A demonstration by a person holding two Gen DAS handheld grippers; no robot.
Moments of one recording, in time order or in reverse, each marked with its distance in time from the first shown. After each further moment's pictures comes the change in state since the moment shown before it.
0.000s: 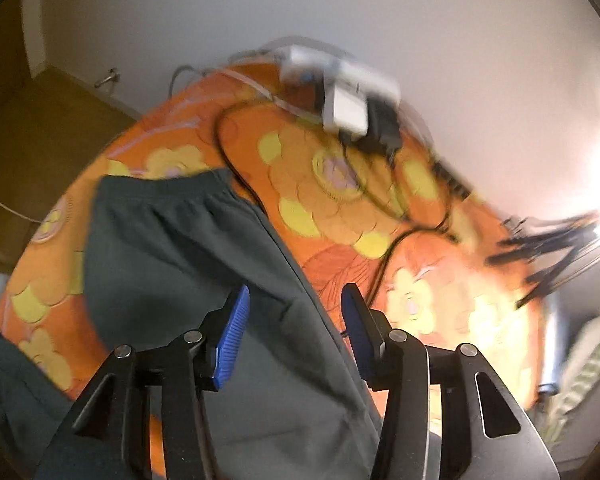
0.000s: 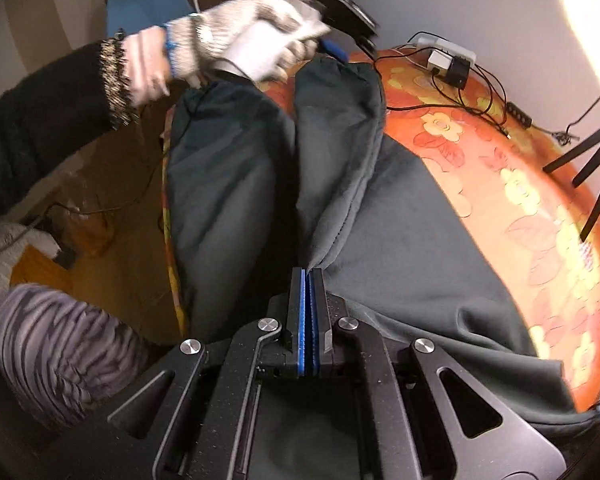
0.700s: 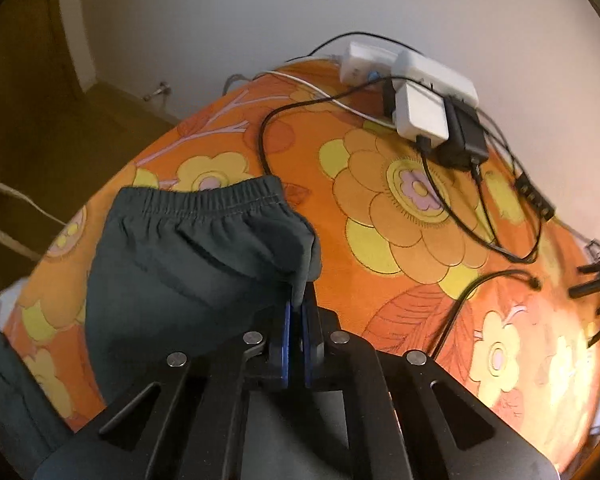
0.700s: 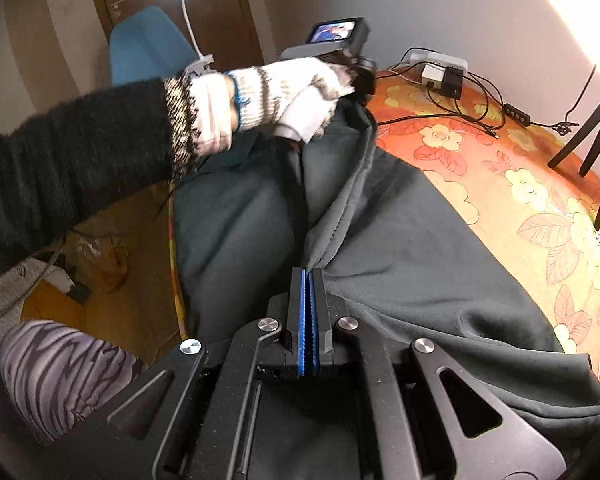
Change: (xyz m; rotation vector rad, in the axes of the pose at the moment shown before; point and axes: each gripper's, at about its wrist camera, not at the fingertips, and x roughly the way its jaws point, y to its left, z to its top) left arm 0.026 0.018 -0.004 -0.067 -0.116 0.190; right arm -0.002 -0.006 -0.007 0.066 -0.132 0.054
